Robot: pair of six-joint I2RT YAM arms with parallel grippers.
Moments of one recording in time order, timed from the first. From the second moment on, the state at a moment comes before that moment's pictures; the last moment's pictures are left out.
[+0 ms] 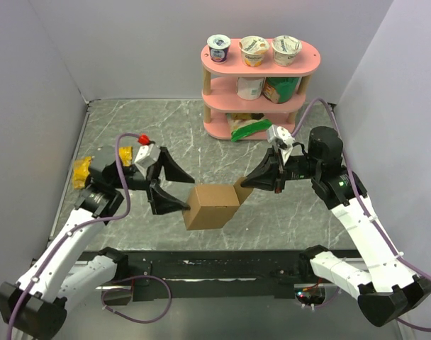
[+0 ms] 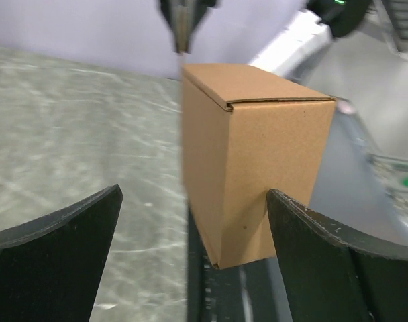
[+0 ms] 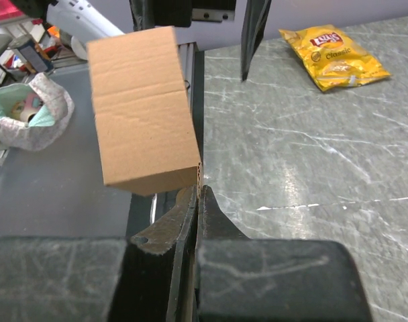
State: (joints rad) left arm -0.37 0.85 0.82 0.08 1.23 -0.27; right arm 0.37 0.95 1.12 -0.45 -1.18 -0.09
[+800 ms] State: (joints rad) left arm -0.51 0.92 0.90 -0.01 1.24 -0.27; right arm 0.36 0.96 1.12 -0.47 -1.12 -0.06
